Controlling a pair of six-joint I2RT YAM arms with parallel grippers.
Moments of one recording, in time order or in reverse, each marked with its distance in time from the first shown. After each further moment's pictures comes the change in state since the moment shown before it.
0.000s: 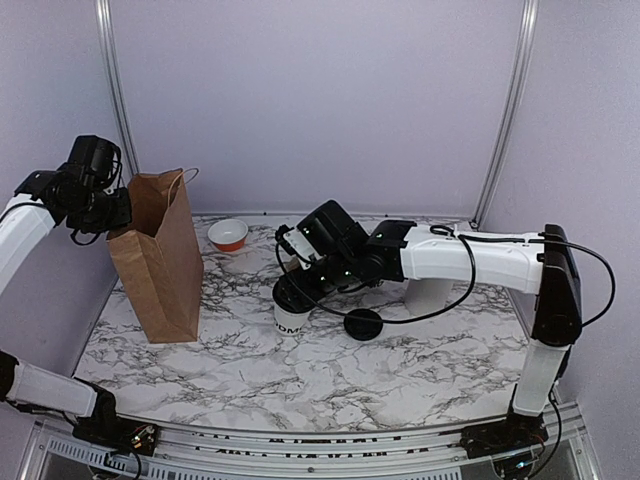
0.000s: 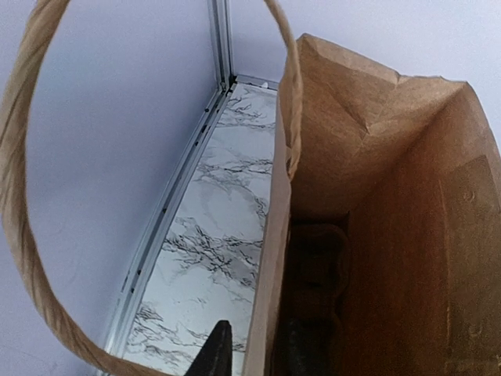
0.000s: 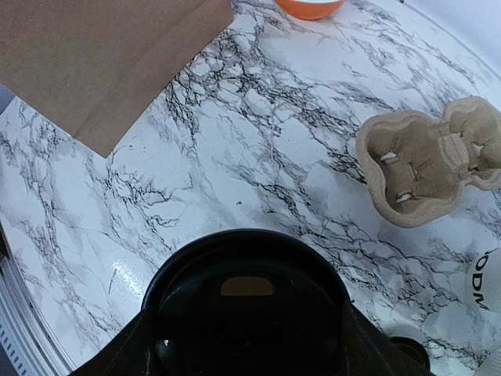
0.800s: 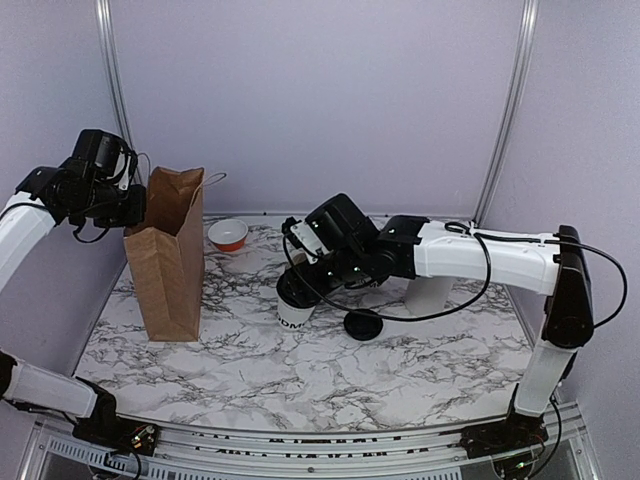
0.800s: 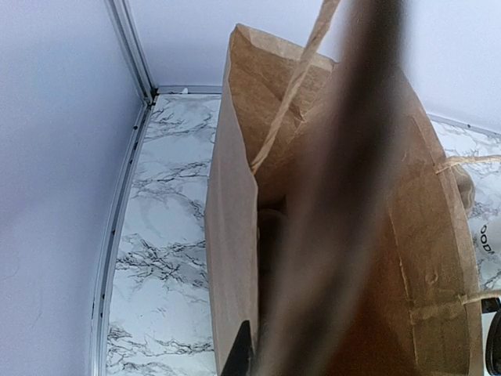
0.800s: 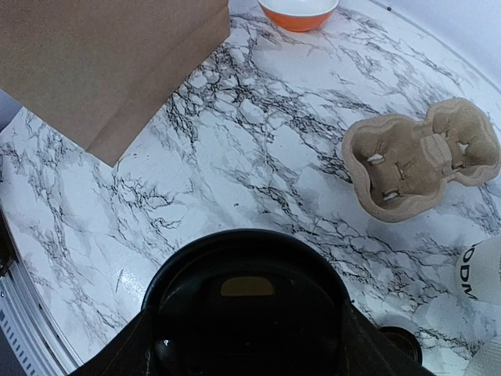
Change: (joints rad) left arm -0.084 0.002 0.031 0.016 0.150 0.109; right arm 0.000 -0.059 -0.022 -0.010 0.016 0.030
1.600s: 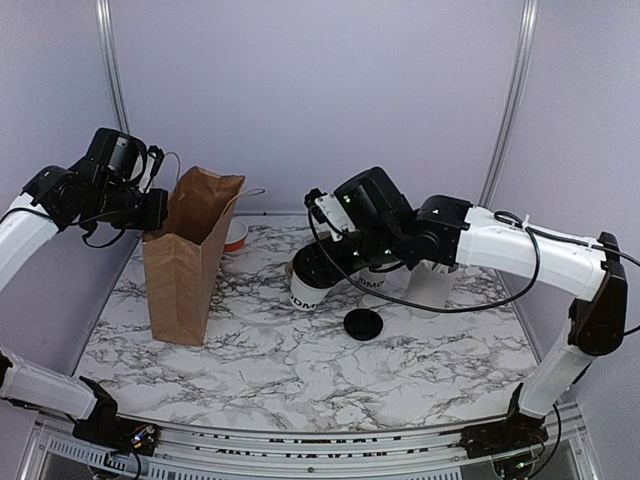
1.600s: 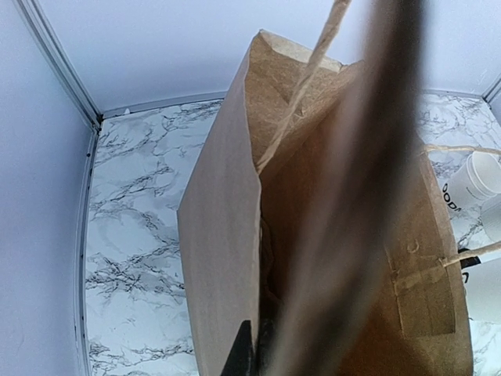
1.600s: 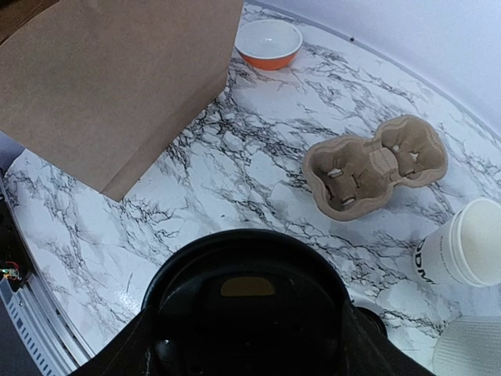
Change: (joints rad) left arm -0.187 -0.005 0.013 -0.001 -0.017 0.014; right arm 0.000 -0.159 0.000 -0.080 0.067 0.023
